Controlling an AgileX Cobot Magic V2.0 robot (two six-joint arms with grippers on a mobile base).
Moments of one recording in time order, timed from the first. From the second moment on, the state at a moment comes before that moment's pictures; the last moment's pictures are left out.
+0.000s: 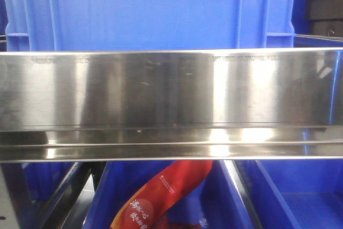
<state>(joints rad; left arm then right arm) -0.02 0.02 -0.08 0.00 0.15 0.03 0.09 0.00 0.00 0.14 0.02 -0.07</state>
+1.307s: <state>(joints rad) -0.03 0.01 0.00 -0.04 0.04 0.02 0.09 0.00 0.00 0.14 0.02 -0.07</state>
